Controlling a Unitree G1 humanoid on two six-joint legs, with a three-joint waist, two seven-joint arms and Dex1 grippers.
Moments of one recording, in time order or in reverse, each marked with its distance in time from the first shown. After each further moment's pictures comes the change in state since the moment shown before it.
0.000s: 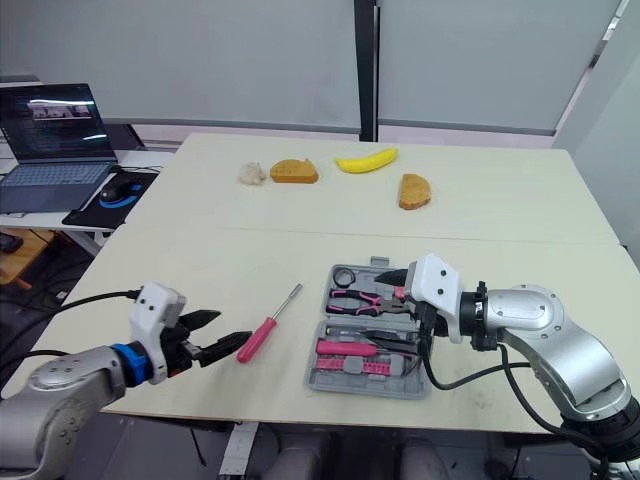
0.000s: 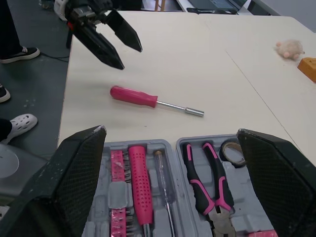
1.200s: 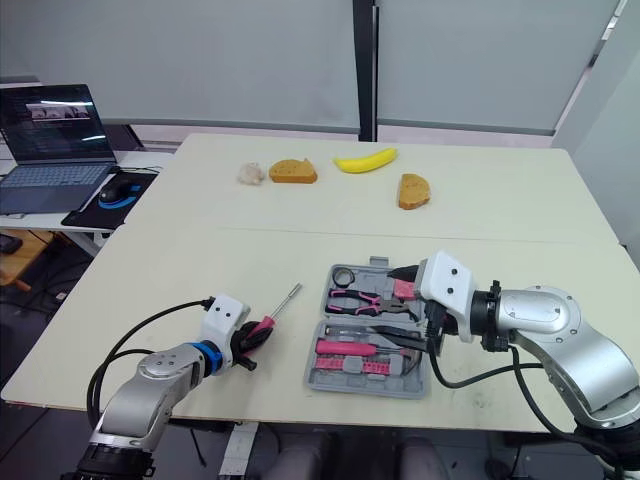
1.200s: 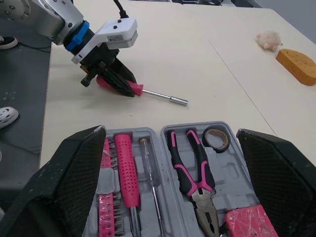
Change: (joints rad) left arm -0.132 -0.115 -0.254 0.343 0.247 -0.247 0.153; right arm 0.032 -0.037 -0.050 -0.043 -0.001 0.020 -0.029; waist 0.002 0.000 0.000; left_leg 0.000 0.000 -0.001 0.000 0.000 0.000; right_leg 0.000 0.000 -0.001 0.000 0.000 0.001
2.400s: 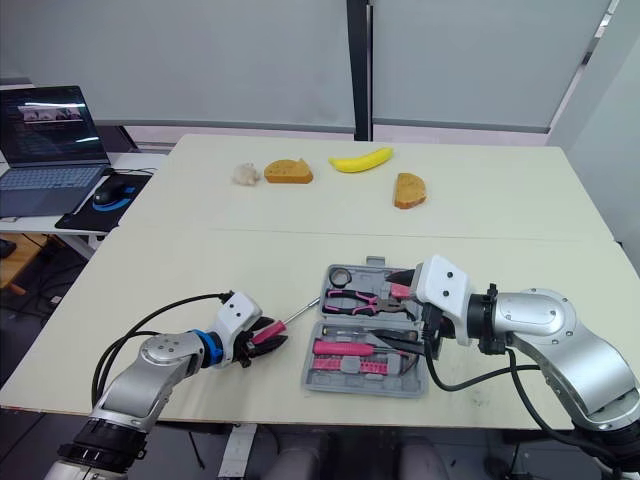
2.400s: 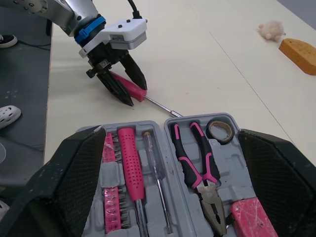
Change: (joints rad) left arm -0.092 0.110 -0.108 0.138 0.032 -0.173 -0.224; right arm -0.005 0.009 0.013 -0.013 -0.009 0.040 -0.002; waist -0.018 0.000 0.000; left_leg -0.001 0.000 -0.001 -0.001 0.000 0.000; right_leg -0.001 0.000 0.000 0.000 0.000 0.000
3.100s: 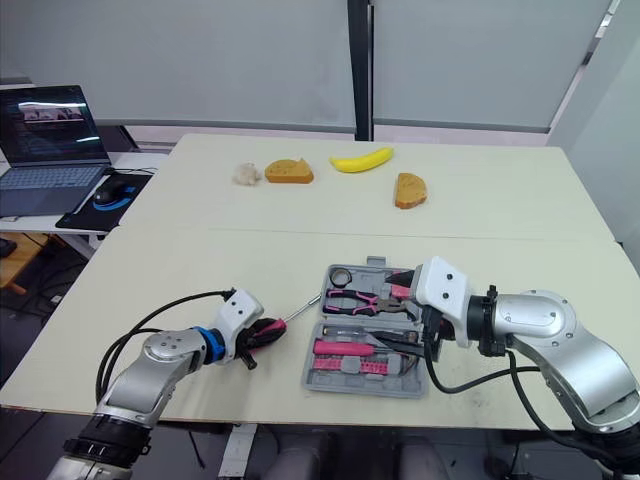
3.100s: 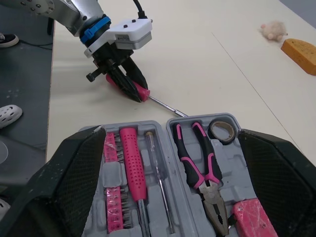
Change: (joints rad) left arm -0.013 0.017 0.003 -0.003 0.002 0.002 -0.045; right arm 0.016 -0.010 -0.001 -0.018 0.002 0.002 0.001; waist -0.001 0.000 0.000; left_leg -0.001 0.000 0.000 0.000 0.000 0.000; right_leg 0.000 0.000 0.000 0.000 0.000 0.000
